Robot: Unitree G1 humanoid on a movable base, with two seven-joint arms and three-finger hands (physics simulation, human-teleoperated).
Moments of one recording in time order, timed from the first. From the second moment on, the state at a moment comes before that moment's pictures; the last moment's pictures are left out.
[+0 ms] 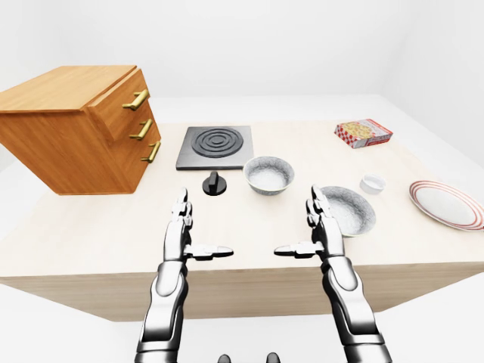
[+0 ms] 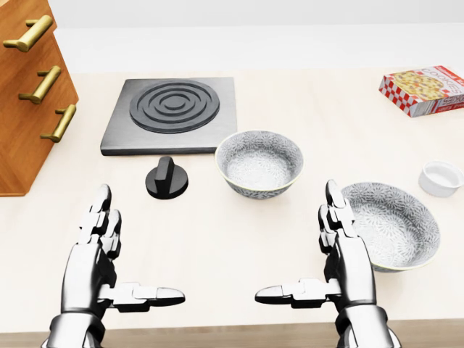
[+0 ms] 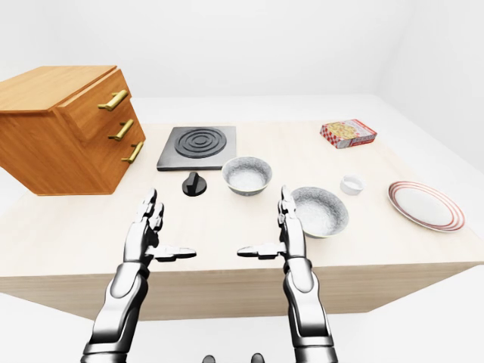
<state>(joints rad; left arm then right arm) -0.01 0.01 0.02 0.00 -0.01 0.00 -0.02 0.00 -0.01 -0.01 -0.01 0.01 0.01 0.02</state>
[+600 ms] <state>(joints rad) -0.26 0.09 0.08 0.06 -0.03 0.09 -0.05 -0.12 -0.05 -0.08 -0.12 -0.01 0.09 0.05</state>
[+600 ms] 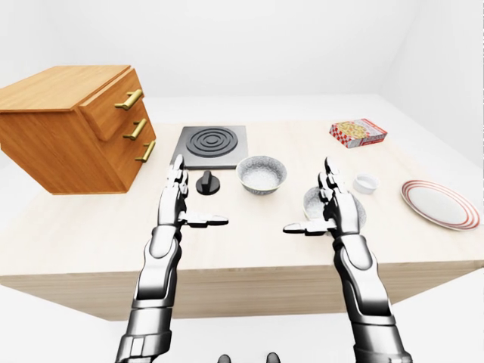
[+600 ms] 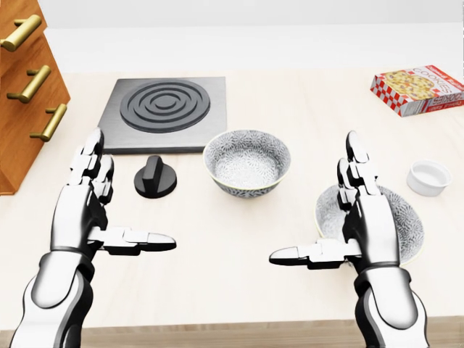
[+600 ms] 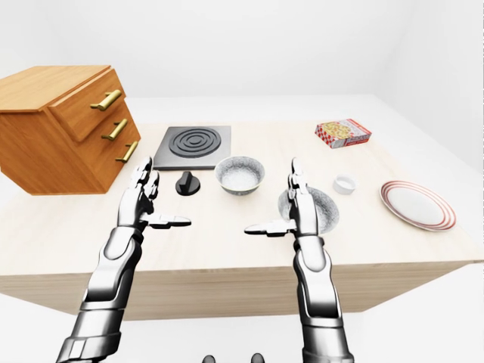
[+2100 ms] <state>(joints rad) -0.27 0.08 0.08 0.03 -0.04 0.09 -0.04 -0.10 -0.07 -0.10 -0.18 -0.03 0.09 0.09</state>
